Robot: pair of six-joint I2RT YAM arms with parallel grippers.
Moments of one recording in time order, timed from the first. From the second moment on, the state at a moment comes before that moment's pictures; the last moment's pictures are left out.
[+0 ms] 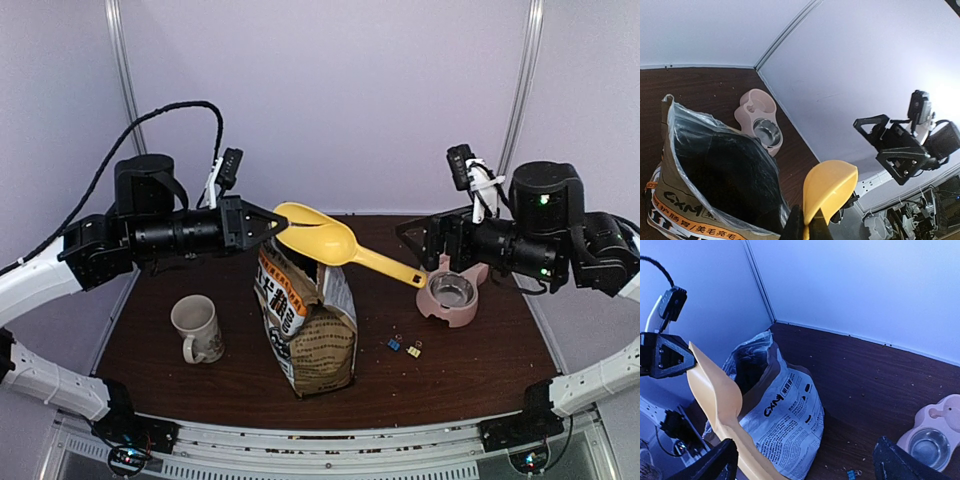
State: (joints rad) left arm -0.97 1.14 1.20 -0.25 0.15 -0.74; right arm 1.20 1.06 1.32 -0.64 0.49 0.39
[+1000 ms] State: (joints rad) left arm -0.96 1.04 1.13 -0.10 0.19 -0.84; right arm 1.02 0.93 0.84 0.26 -0.24 0.76
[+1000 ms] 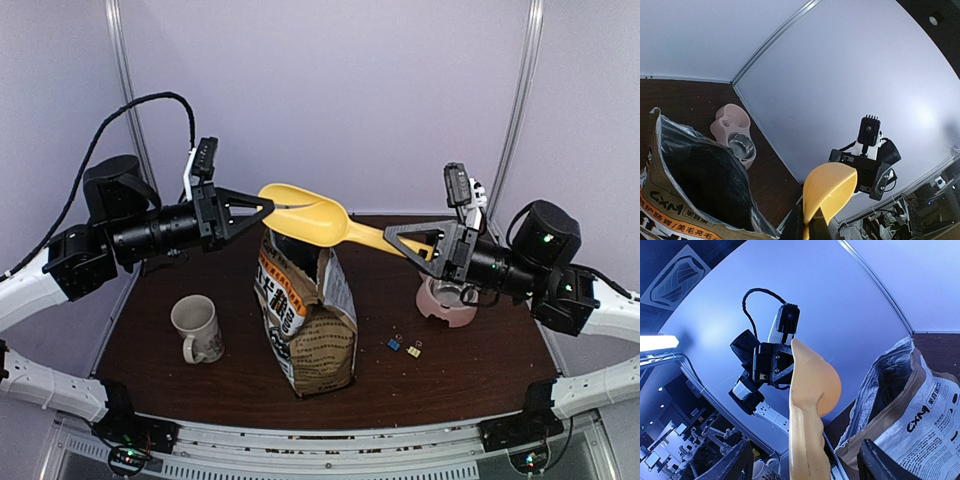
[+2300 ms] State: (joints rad) left arm -0.95 1.05 1.16 -0.31 0.04 -0.75; right arm 1.02 0.94 0.90 0.11 -0.16 0.68
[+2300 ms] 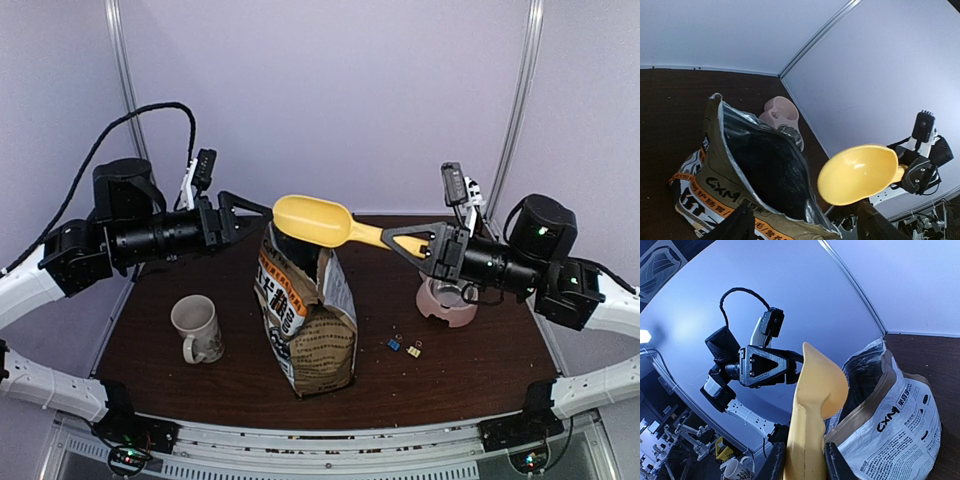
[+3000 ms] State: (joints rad) left arm -0.89 1.26 1.26 -0.50 0.01 -0.67; right arm 1.23 1.24 1.45 -0.58 0.32 0.44
